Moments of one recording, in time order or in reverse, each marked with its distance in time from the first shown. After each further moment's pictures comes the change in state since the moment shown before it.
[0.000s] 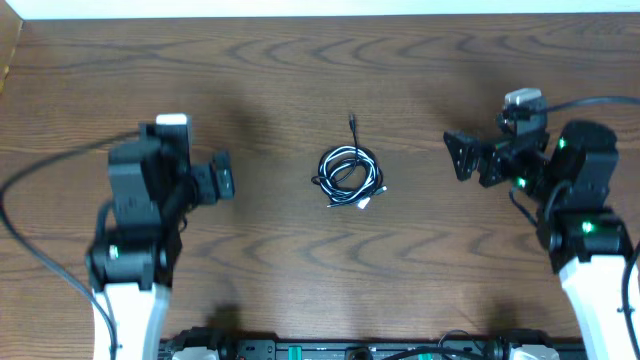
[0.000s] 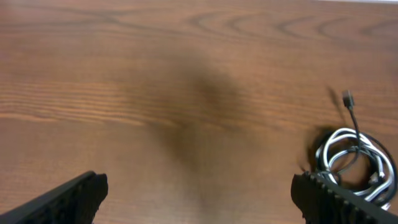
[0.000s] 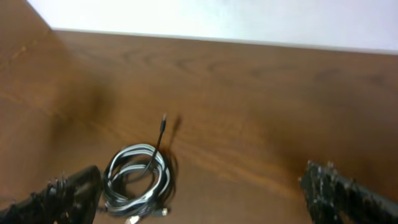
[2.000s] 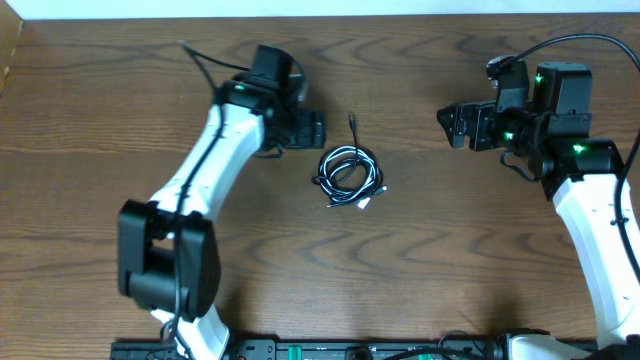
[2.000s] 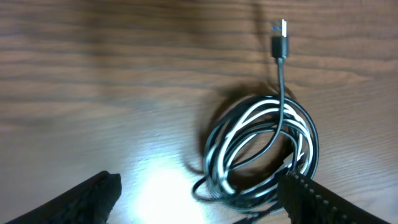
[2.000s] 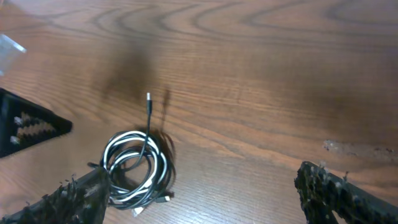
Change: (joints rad) left arm -0.320 0.870 0.477 -0.129 0.187 -0.237; right arm 0.037 0.316 0.297 -0.248 0.072 0.042
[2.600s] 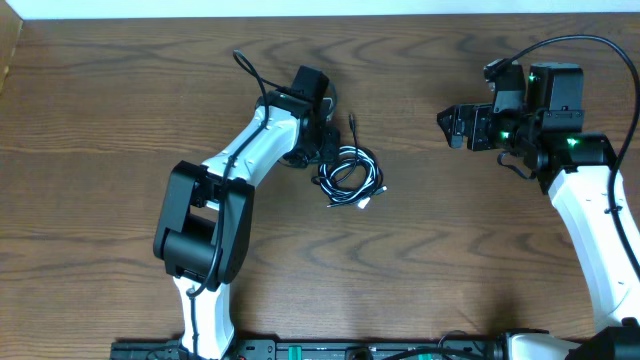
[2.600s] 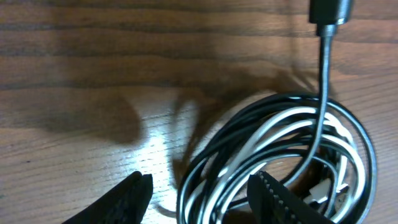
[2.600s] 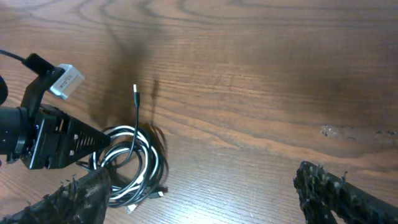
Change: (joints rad) left arm -0.087 0.192 0.000 0.076 -0.011 -0.034; right arm 0.000 0.043 0.000 -0.016 0.026 0.019
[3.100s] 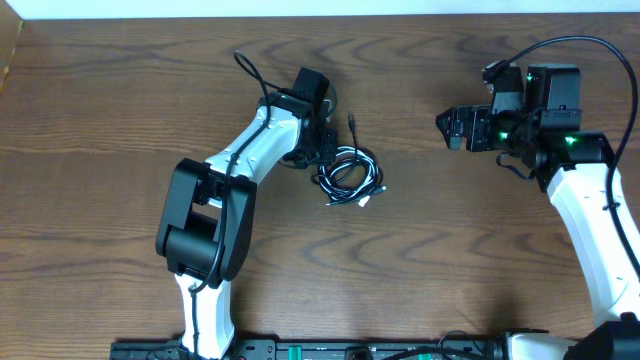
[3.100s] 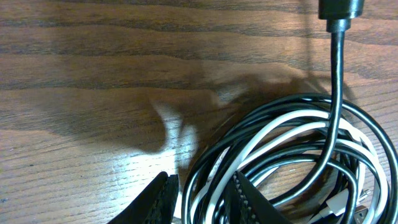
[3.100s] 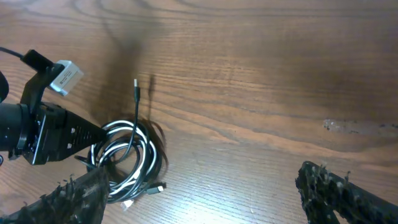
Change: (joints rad) left arm 0.000 0.018 0.000 0.003 -0.020 -0.008; right arm 0.000 0.013 0.000 -0.012 0.000 0.000
